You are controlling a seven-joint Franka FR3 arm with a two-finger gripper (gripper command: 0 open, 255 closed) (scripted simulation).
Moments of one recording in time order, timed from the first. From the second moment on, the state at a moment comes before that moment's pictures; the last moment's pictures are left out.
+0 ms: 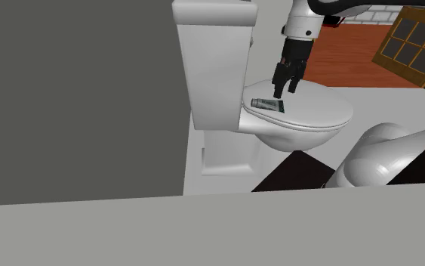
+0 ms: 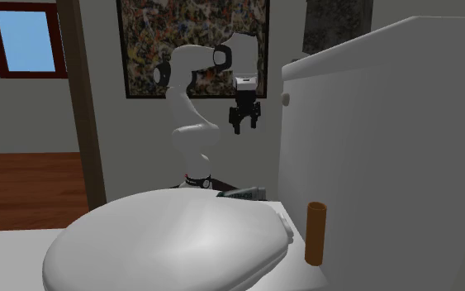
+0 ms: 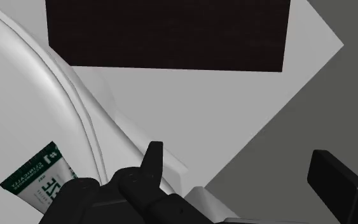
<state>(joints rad) -0.02 -0.77 -0.02 -2.44 0.11 1.56 -0.04</state>
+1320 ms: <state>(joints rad) 0.04 -0.52 -0.39 -2.62 -0.15 2.33 -0.80</state>
